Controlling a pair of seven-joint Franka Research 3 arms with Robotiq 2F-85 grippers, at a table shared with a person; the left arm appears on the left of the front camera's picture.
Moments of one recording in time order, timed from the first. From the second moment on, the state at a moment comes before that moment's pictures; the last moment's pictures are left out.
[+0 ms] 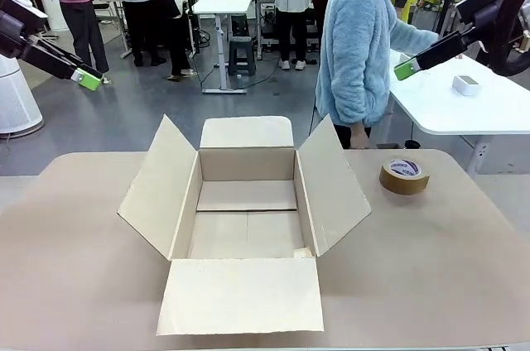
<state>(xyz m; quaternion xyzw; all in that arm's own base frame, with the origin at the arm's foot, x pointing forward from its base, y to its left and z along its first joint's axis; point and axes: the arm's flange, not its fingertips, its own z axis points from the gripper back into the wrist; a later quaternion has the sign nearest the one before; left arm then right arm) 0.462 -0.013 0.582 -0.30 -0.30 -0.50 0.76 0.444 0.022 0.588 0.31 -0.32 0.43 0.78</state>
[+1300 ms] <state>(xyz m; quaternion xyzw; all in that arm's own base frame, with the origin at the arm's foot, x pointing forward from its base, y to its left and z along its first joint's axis) 0.460 -0.014 0.591 -0.29 -0.30 -0.49 0.77 0.443 0.030 0.591 0.31 -0.31 0.42 0.79</state>
